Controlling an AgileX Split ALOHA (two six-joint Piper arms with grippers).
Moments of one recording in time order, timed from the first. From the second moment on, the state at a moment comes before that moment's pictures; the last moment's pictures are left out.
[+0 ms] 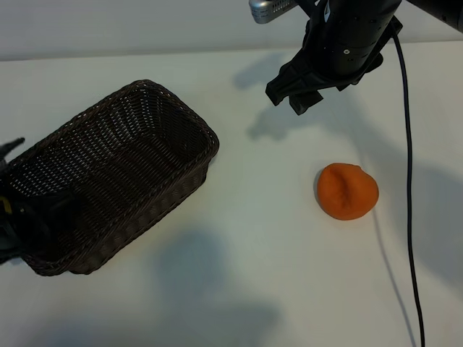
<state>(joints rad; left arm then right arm) -0.09 1.43 -0.50 0.21 0.37 -0.83 0.44 1.84 -1.67 -0.05 1.16 0.03</state>
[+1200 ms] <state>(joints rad) -0.09 1.33 -0.53 -0.06 0.37 -0.41 0.44 1.84 -1.67 -0.02 1.17 0.04</state>
